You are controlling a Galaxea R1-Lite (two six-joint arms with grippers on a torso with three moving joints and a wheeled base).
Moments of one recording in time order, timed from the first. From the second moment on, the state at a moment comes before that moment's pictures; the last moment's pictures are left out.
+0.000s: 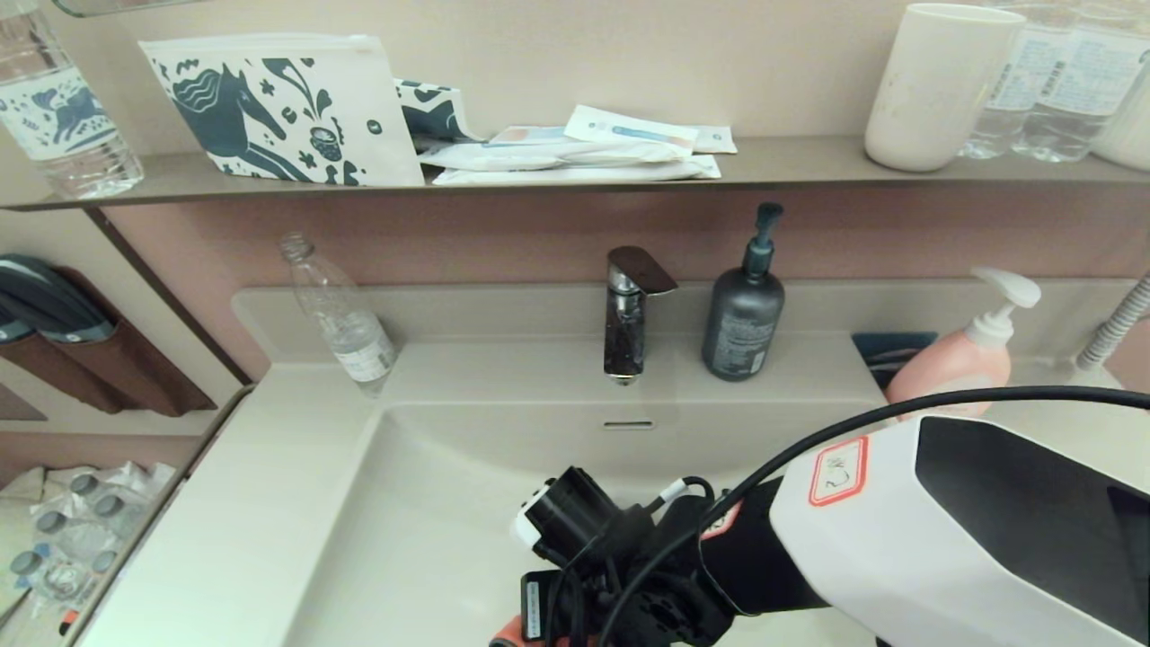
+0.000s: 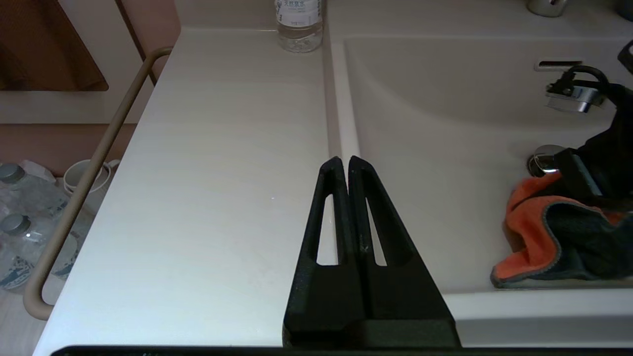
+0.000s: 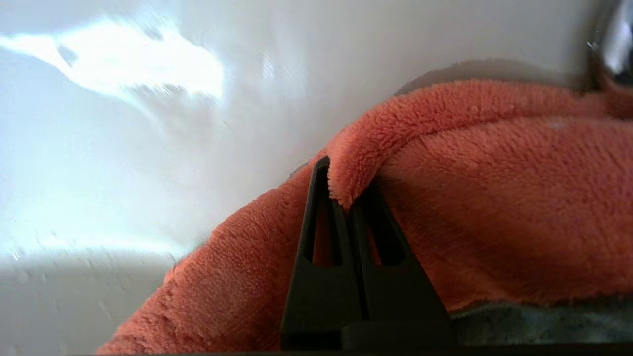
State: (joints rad) left arm 0.00 0.00 0.00 0.00 -0.01 0.00; right arm 0.96 2.36 -1.48 0.07 -0.03 0.74
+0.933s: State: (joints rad) left arm 0.00 0.00 0.00 0.00 -0.01 0.00; right arm 0.94 2.51 -1.77 0.04 -0.34 0.56
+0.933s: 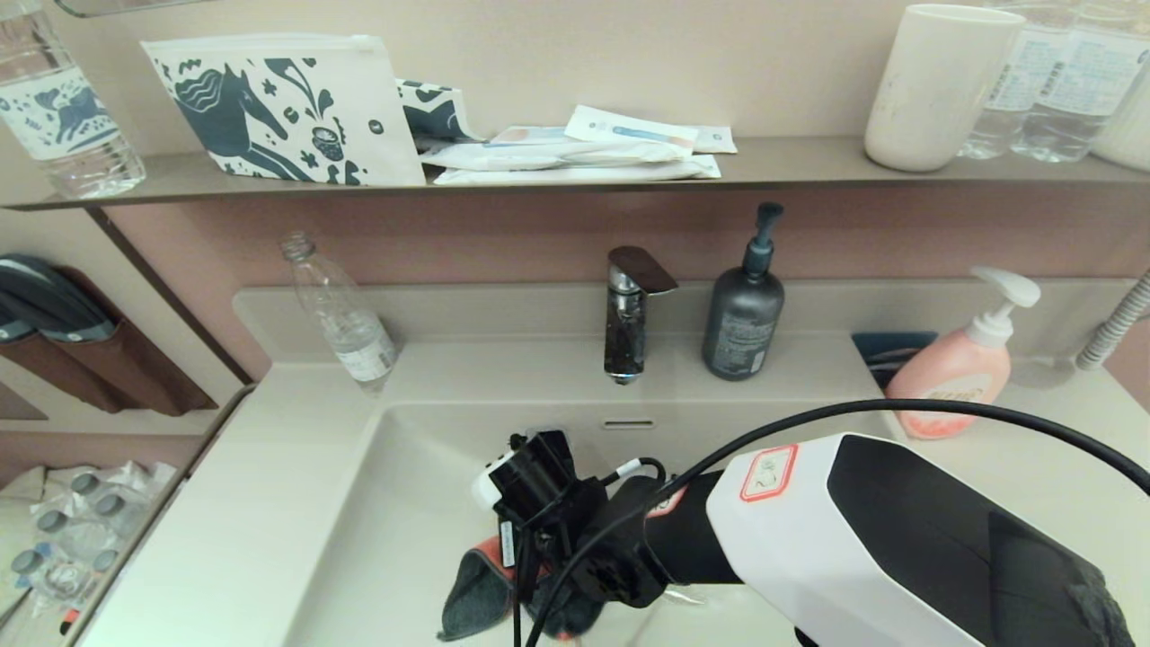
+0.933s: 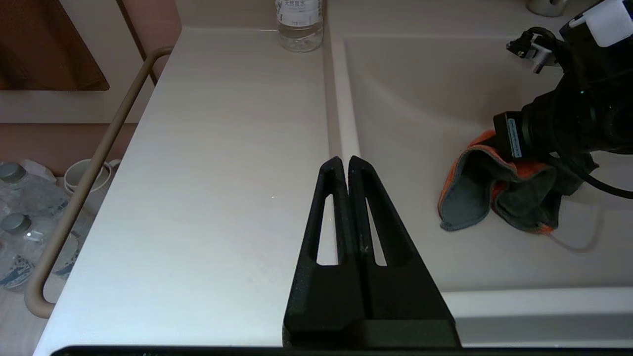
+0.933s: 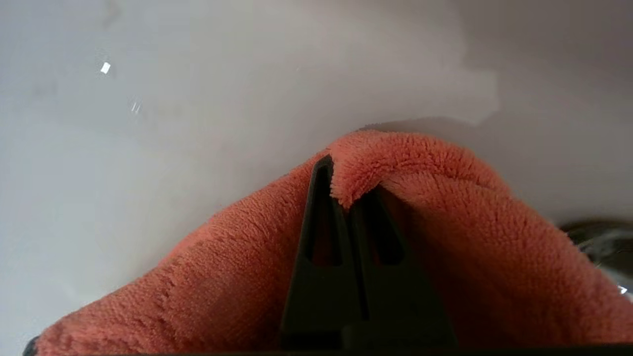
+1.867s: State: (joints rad) left arm 0.00 0.00 0.00 0.00 -0.01 0.00; right arm 0.87 2.46 -1.65 0.04 -0.56 0.43
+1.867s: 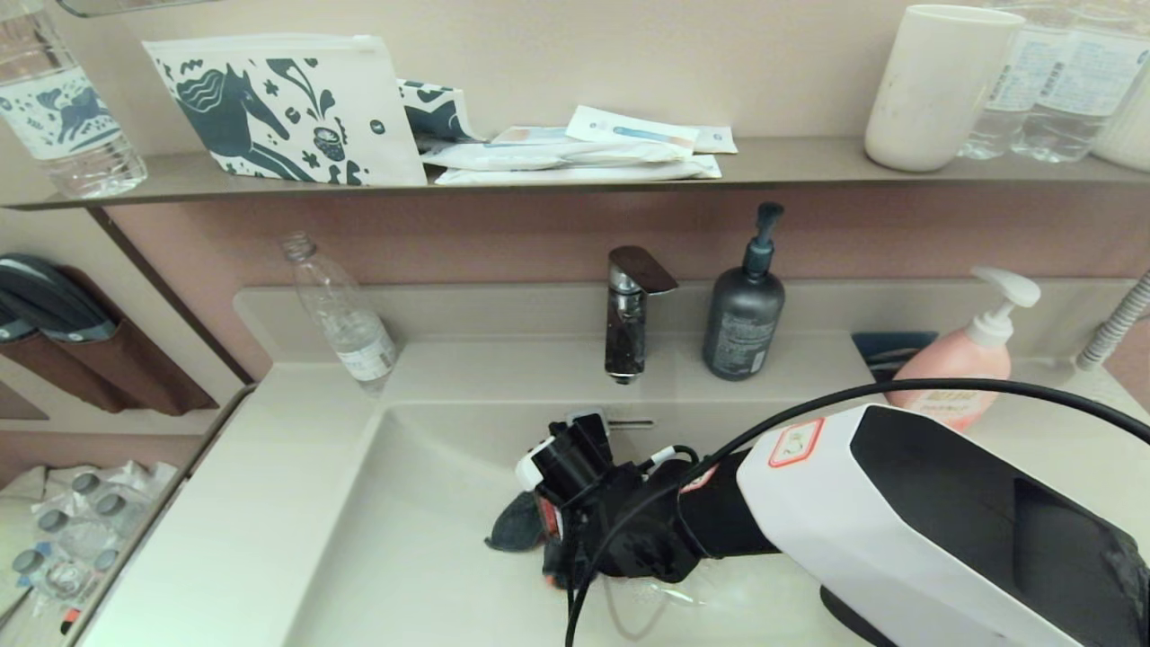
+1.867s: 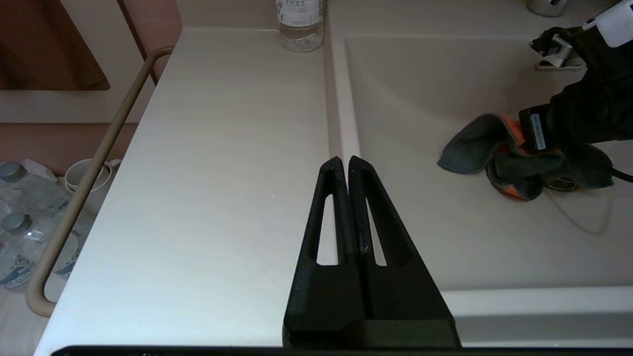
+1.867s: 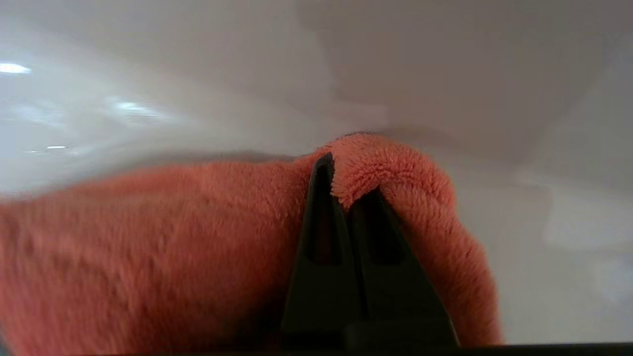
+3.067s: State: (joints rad) left arm 0.00 0.00 0.00 0.00 -0.01 0.00; right arm 0.75 2.18 -1.09 0.02 -0.64 0.44
